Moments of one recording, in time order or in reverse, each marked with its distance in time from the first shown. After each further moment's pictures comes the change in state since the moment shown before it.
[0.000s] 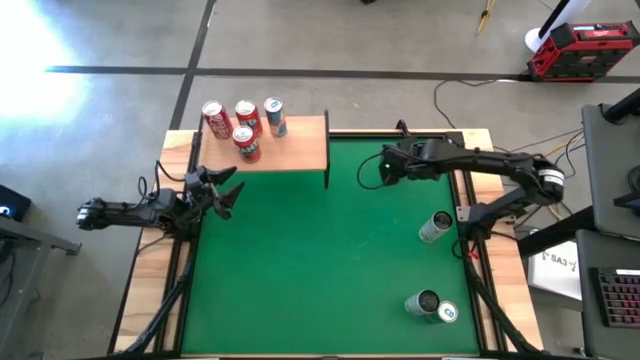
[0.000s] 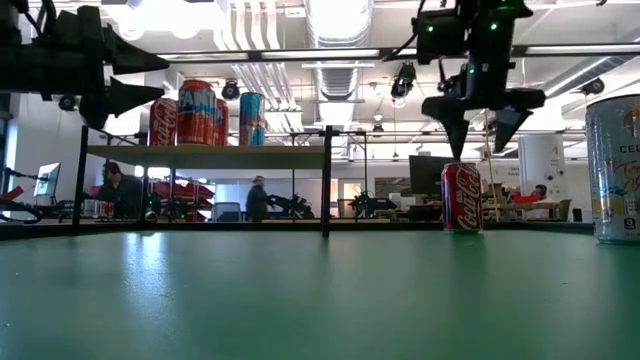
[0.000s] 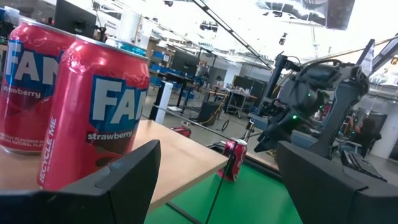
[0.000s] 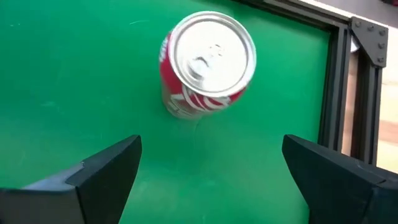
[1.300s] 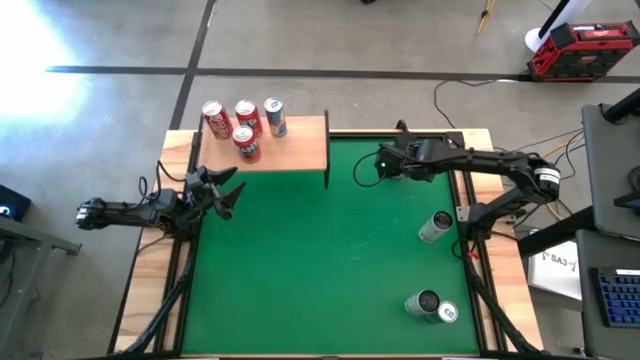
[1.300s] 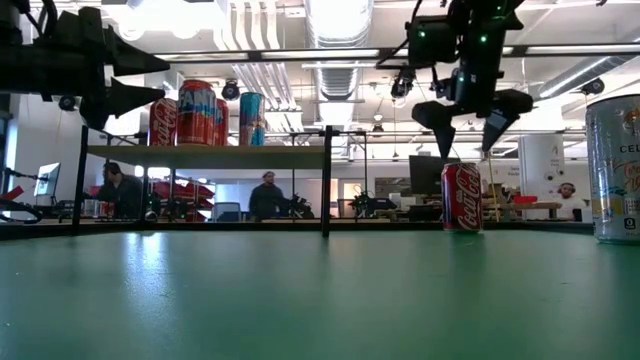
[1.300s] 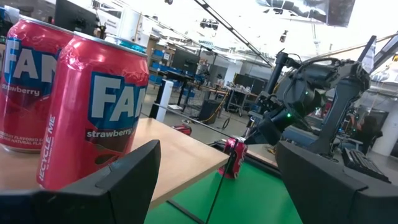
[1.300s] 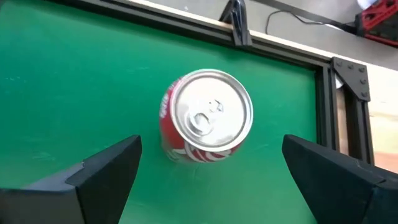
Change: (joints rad) left arm 0.000 0.011 0.000 0.001 0.000 0.000; right arm -0.007 0.029 -0.016 0.106 0.146 -0.009
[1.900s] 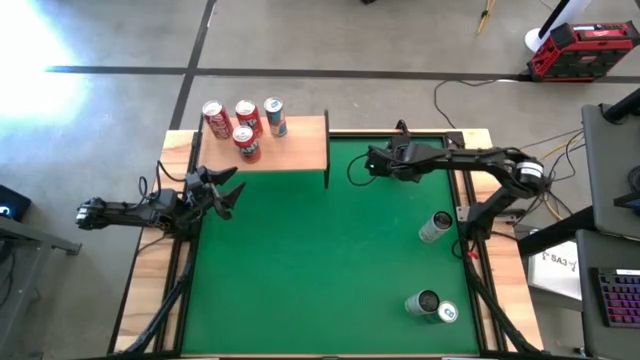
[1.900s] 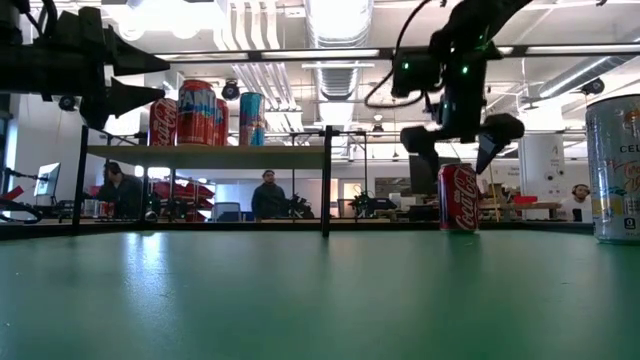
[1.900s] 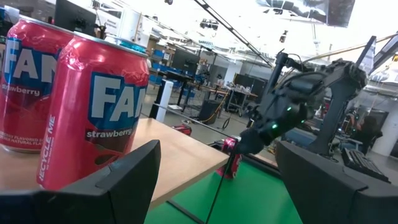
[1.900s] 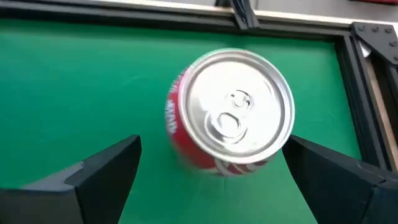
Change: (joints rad) left arm 0.000 0.001 0.000 0.002 0.000 0.000; right arm -0.032 0.140 -0.016 0.110 0.012 0.189
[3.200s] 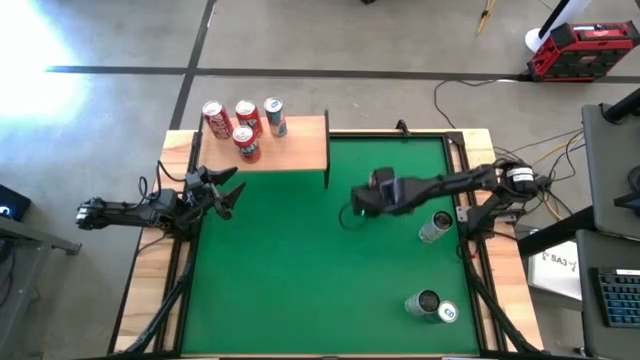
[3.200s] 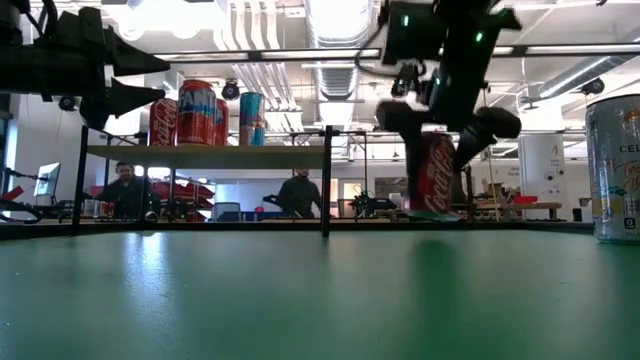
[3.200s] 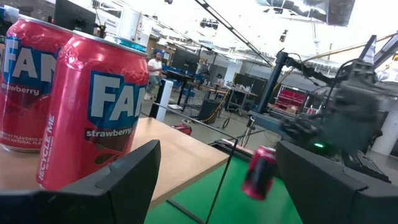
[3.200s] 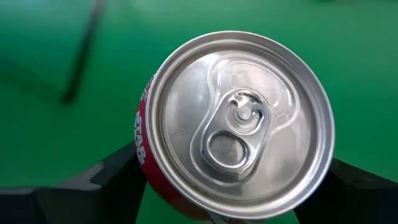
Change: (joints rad) left arm 0.000 0.001 0.000 -0.002 0.000 0.000; right arm 0.372 0.057 0.043 0.027 0.015 0.271
